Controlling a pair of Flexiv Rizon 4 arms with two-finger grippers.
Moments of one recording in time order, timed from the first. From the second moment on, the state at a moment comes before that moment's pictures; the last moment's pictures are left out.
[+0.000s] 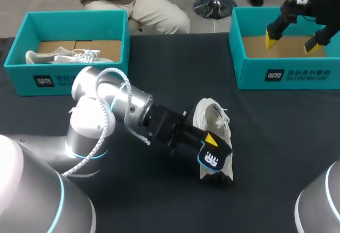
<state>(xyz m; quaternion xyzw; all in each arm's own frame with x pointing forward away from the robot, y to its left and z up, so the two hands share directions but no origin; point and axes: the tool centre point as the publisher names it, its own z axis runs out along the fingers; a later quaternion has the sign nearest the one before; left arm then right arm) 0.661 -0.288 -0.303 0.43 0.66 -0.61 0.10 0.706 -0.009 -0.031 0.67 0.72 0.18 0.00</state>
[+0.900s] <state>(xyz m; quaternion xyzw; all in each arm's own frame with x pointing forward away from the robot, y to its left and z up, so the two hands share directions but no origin) 0.660 -0.292 -0.302 0.41 0.64 -0.63 0.16 0.705 -0.010 -0.032 0.67 0.72 0.18 0.00</state>
